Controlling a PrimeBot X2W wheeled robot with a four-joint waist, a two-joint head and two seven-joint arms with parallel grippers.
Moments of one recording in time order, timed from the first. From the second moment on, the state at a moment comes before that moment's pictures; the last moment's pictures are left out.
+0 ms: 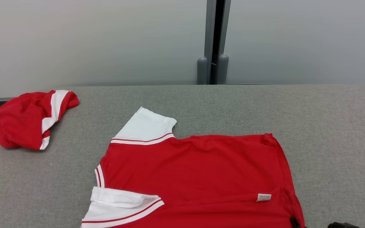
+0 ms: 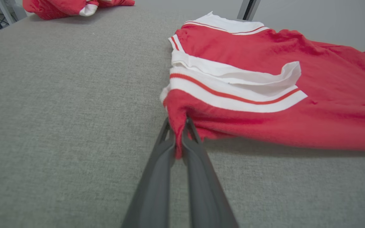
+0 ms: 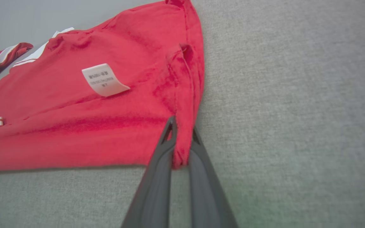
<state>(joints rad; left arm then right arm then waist) 0.14 0.09 -0.04 0.43 -0.23 -0.10 -0.26 0.07 -0.20 0.15 0.47 0.48 0.13 -0.12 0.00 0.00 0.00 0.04</state>
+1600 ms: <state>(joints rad) -0.19 0.06 0.08 0.28 -0.09 -0.09 -0.26 -0.14 -0.06 0.00 0.24 0.19 0.13 -0.26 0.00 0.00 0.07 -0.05</state>
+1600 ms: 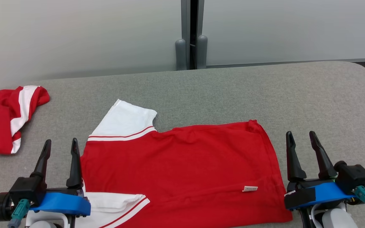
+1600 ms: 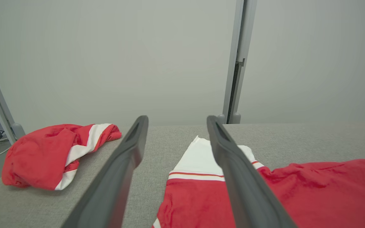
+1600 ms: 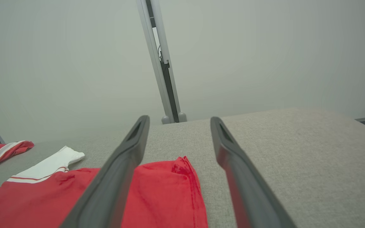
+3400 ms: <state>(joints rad) -1.10 0.45 -0.75 0.99 -0.55 -0.13 0.09 -0.60 -0.19 0.17 0.44 0.24 0.13 -0.26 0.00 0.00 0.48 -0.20</state>
